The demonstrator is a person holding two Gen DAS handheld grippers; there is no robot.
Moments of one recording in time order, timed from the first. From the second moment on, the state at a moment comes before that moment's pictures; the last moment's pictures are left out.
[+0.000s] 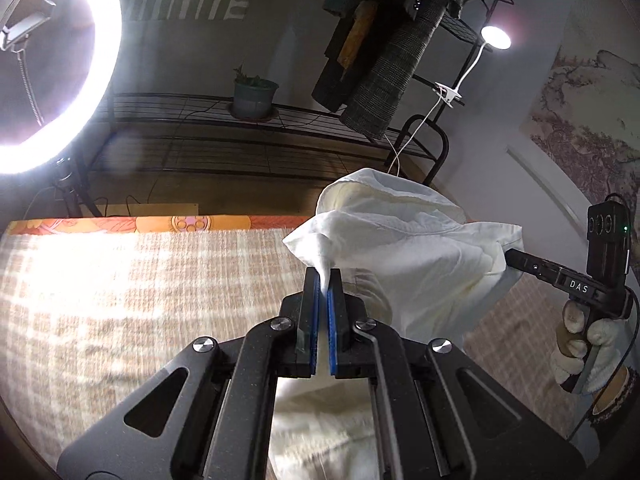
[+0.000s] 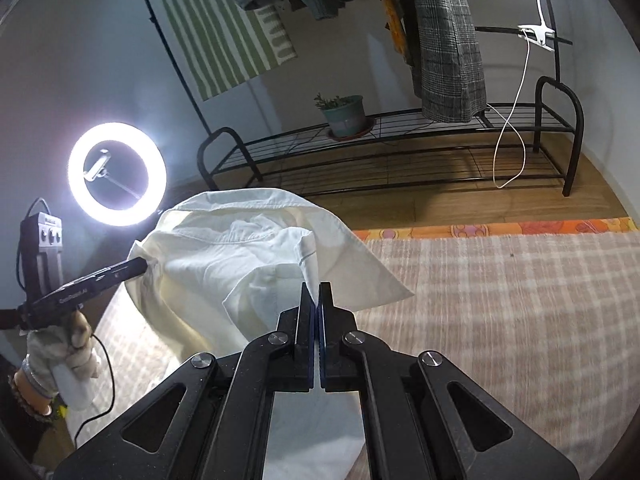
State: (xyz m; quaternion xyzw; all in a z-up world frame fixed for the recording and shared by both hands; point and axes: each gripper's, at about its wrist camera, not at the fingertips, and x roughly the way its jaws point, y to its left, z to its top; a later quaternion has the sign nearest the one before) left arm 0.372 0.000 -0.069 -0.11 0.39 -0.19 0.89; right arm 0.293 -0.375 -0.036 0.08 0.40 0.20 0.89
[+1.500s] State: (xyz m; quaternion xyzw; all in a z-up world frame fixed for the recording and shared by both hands) left arm 0.148 0.032 -0.134 -0.25 0.51 -0.17 0.81; right arm 0.050 -0.407 -0.058 0.16 0.47 0.19 0.85
